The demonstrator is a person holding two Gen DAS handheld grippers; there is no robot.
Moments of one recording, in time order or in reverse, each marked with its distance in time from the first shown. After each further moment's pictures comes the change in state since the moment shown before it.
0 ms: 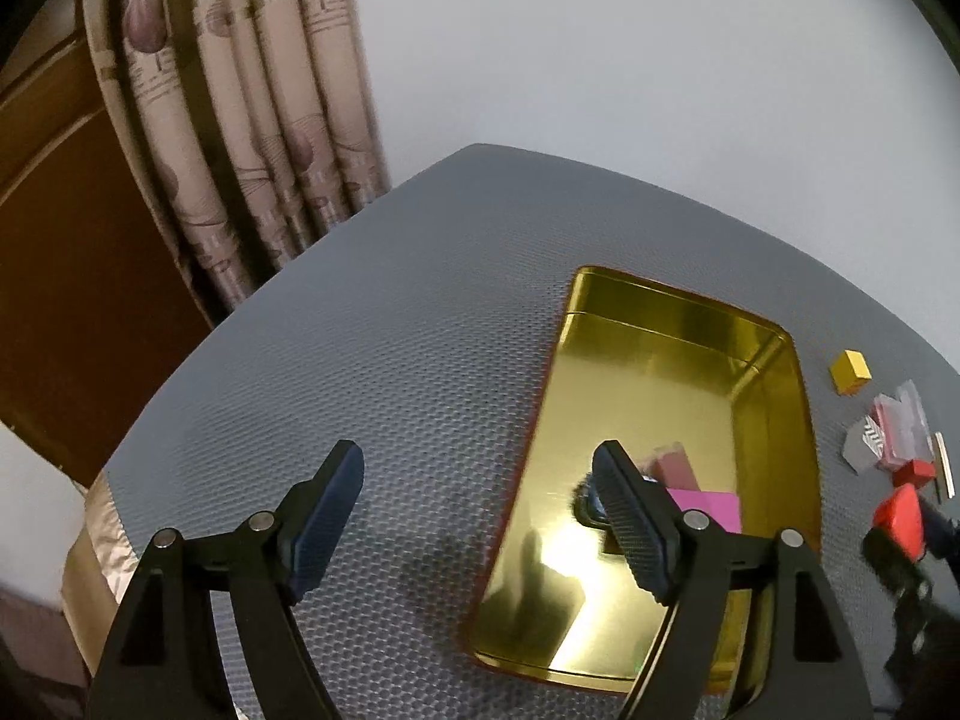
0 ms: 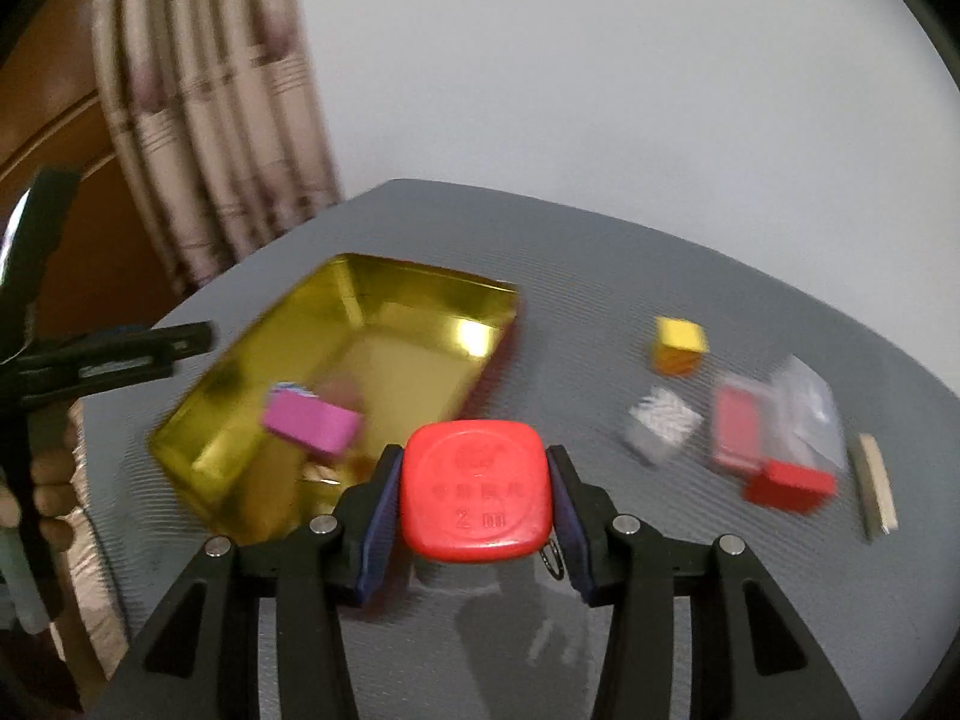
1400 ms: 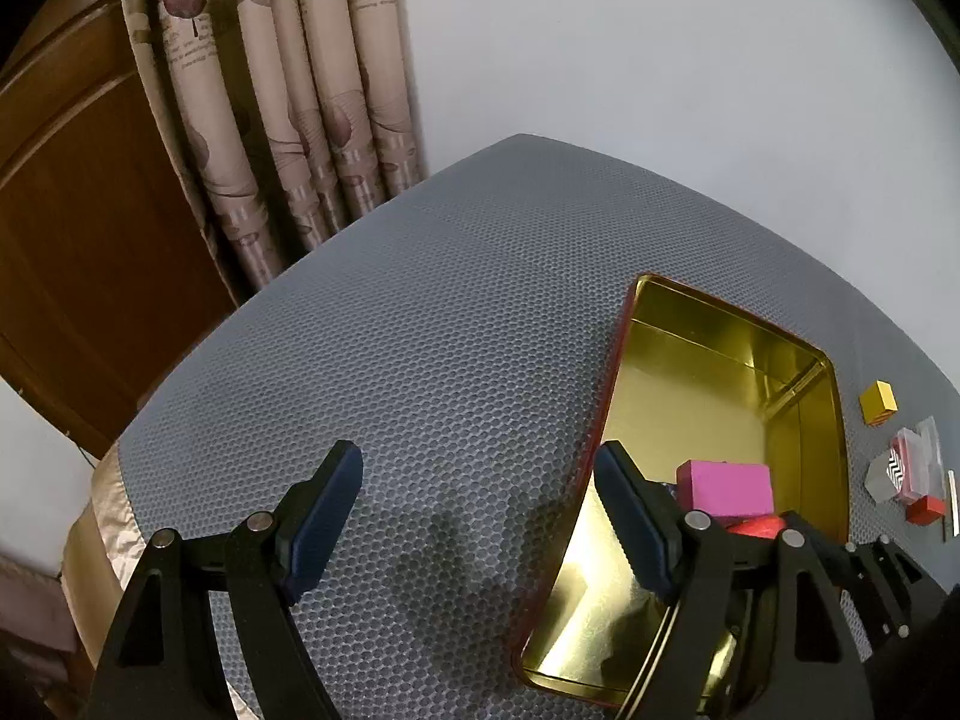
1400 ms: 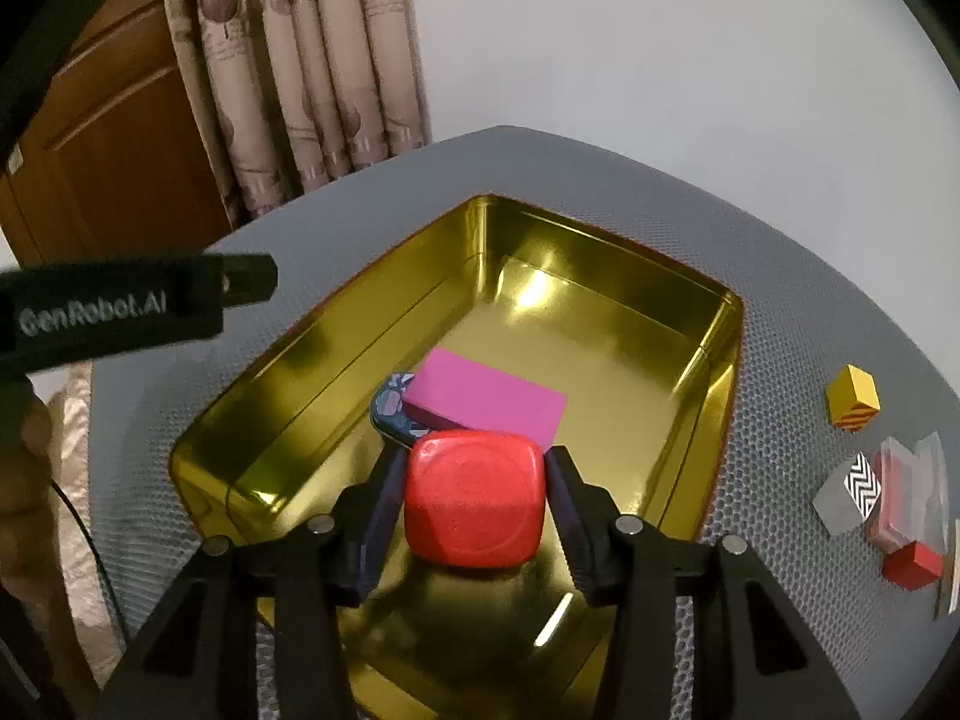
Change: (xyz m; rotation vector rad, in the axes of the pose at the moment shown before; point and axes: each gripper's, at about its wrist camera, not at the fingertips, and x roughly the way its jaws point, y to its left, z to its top) left arm 0.012 0.017 0.002 -0.069 0.025 0.036; right arm 0.077 0.071 0.023 -0.121 0.097 0.105
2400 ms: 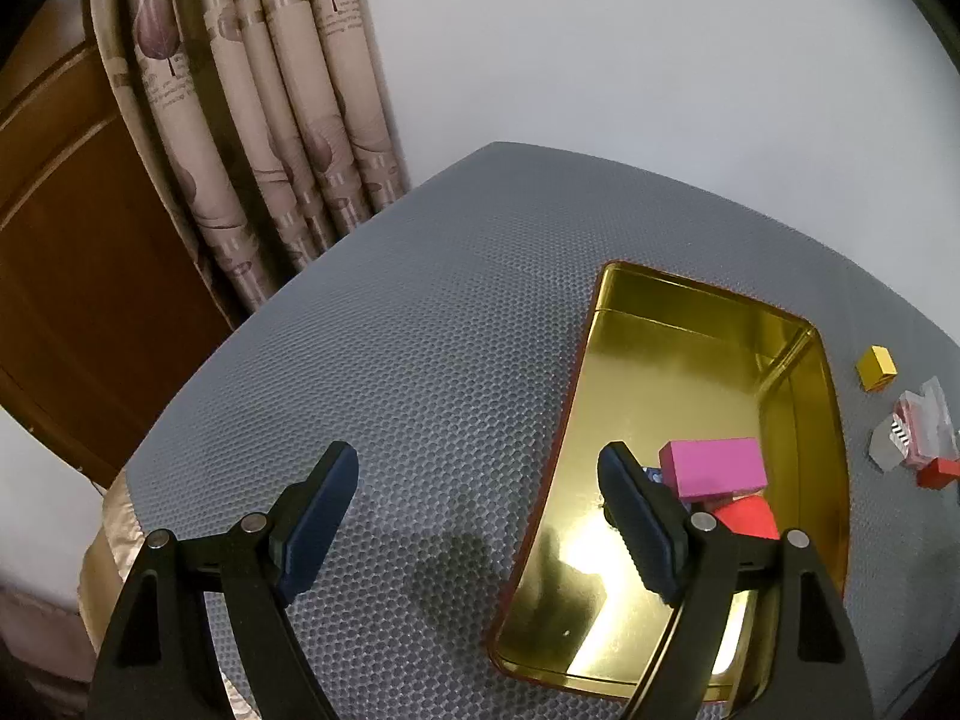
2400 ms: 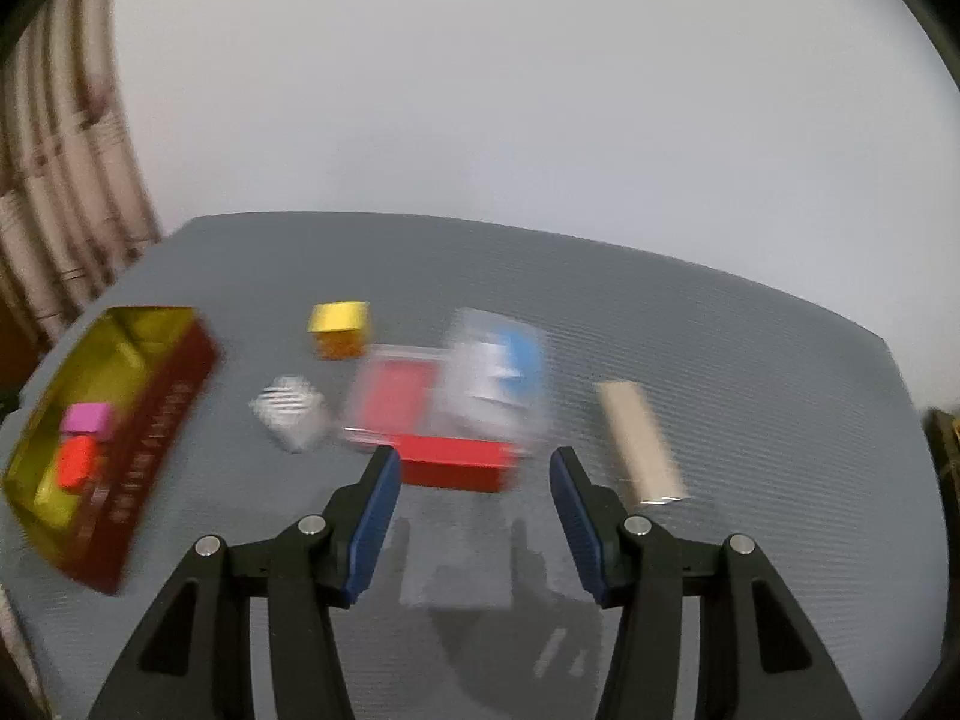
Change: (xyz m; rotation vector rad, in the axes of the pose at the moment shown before) left arm -0.005 -0.023 -0.009 0.077 -0.035 0.030; right arm -0.108 -0.242 -0.090 0.361 -0.086 -0.401
